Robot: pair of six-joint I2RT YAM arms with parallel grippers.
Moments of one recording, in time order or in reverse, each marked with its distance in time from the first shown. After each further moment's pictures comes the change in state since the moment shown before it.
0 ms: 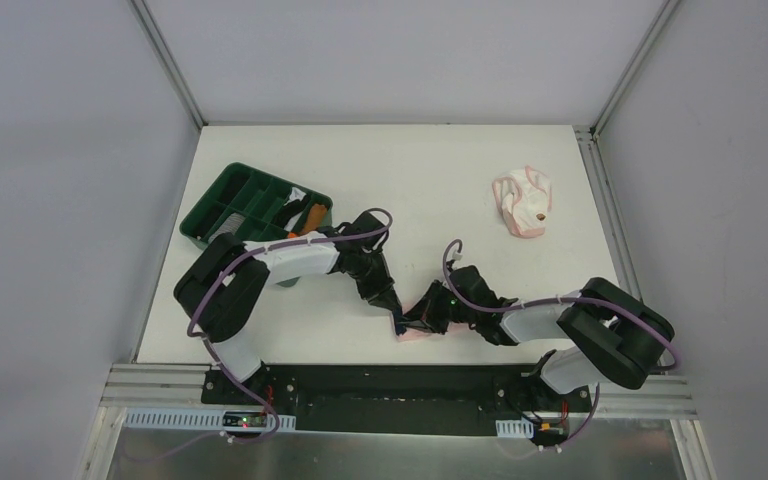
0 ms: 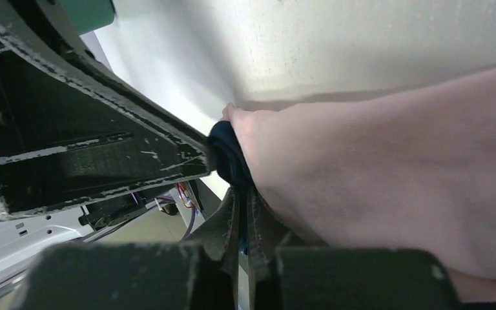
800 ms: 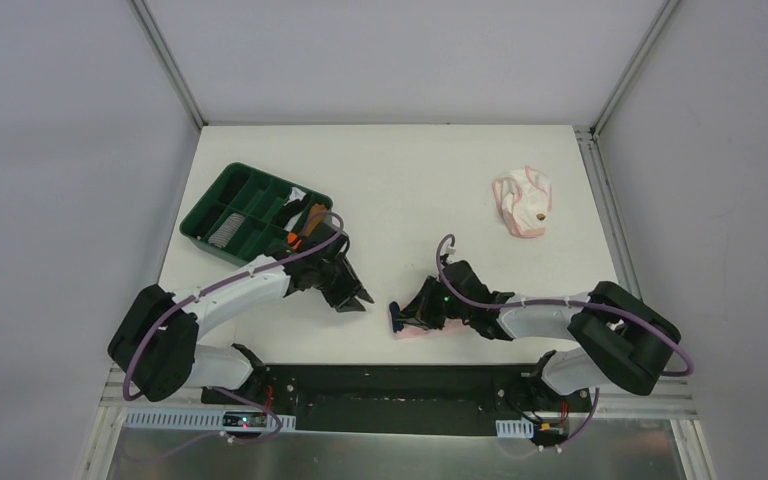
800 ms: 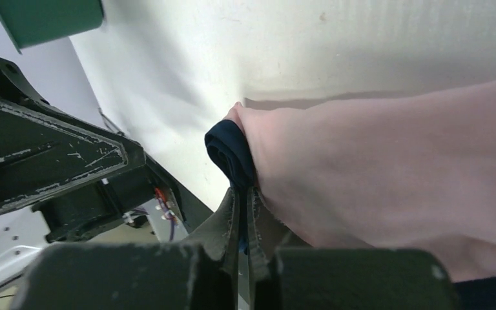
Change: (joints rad) left arm 0.071 -0.388 -0.232 -0.066 -0.173 -0.141; right arm 0.054 -0.049 0.100 -0.199 0.095 -0.096
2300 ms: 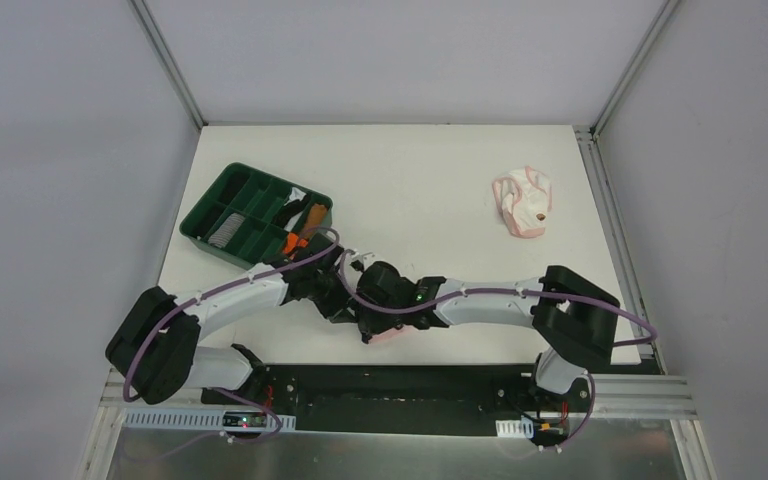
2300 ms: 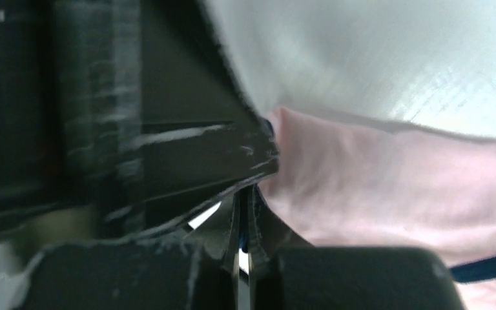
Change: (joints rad) left arm 0.002 0.006 -0.086 0.007 -0.001 -0.040; right arm 0.326 0.279 0.591 -0.550 0.300 -0.581
